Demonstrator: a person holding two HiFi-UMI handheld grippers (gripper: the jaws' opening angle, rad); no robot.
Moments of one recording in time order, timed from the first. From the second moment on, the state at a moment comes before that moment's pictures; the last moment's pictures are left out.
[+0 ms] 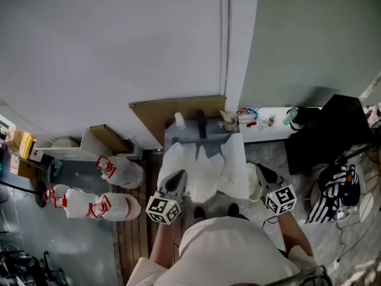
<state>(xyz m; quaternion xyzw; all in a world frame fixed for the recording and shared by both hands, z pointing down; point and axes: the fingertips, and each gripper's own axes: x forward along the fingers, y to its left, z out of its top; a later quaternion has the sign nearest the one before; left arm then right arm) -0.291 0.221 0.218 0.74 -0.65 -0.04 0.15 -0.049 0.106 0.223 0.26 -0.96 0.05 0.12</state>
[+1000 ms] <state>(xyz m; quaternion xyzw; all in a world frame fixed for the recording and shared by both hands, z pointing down) -0.303 0.222 0.230 0.74 -0.65 -0.03 0.16 -0.061 0.100 0.219 0.25 -0.96 0.07 0.11</state>
